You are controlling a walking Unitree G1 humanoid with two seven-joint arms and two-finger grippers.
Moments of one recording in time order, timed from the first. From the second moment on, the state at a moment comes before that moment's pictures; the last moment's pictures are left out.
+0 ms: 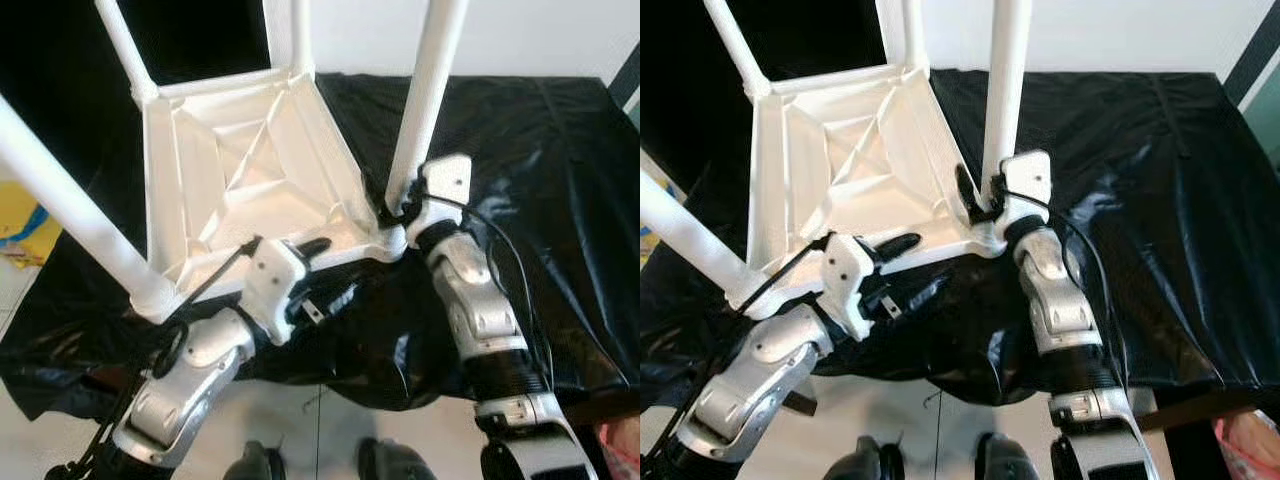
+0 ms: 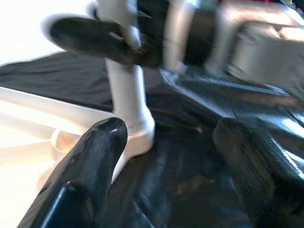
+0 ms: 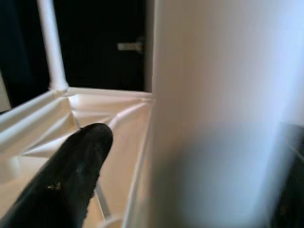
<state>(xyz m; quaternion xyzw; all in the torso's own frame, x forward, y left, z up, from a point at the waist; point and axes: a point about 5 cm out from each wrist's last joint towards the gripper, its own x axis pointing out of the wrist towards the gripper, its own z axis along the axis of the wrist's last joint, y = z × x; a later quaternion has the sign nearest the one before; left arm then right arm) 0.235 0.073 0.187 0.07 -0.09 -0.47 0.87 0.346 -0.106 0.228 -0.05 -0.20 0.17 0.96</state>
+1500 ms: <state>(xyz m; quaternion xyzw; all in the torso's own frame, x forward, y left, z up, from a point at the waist) 0.274 0.144 0.145 0.19 0.07 -0.33 0.92 0.346 -0.138 0.210 0.30 -0.10 0.07 0.95</state>
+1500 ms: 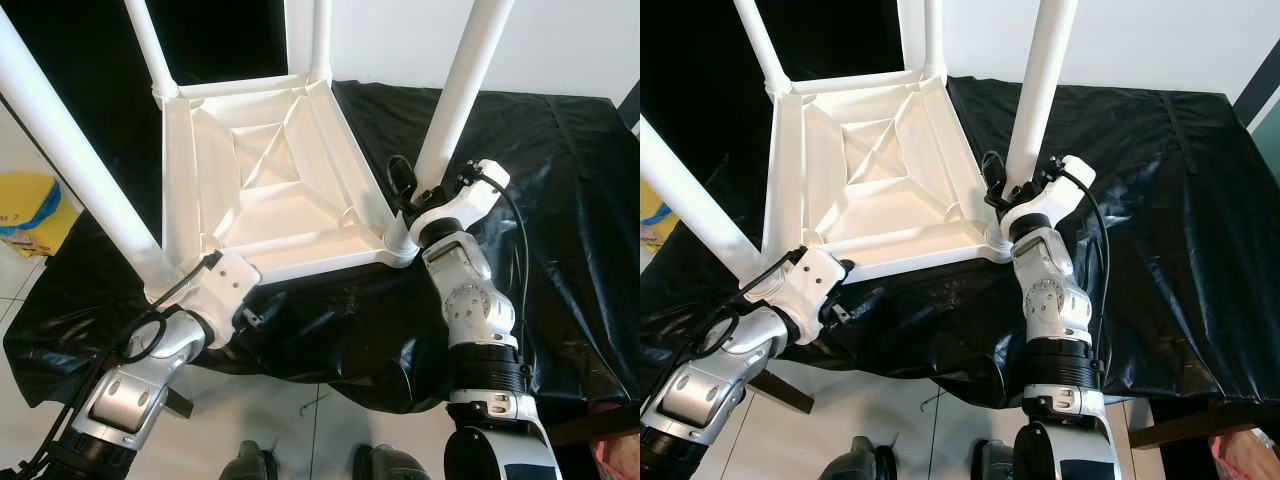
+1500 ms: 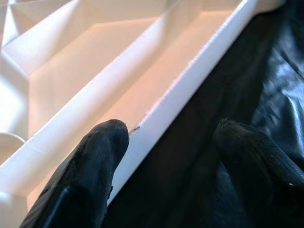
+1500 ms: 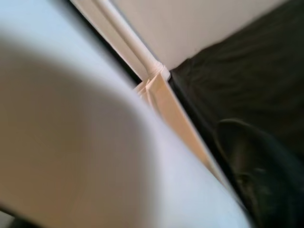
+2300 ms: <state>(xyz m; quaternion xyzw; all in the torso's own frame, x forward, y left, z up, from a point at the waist) 0.282 0.140 0.147 0.17 0.07 -0.31 0.93 0.340 -0.135 0.234 0.00 -0.16 0.11 0.98</state>
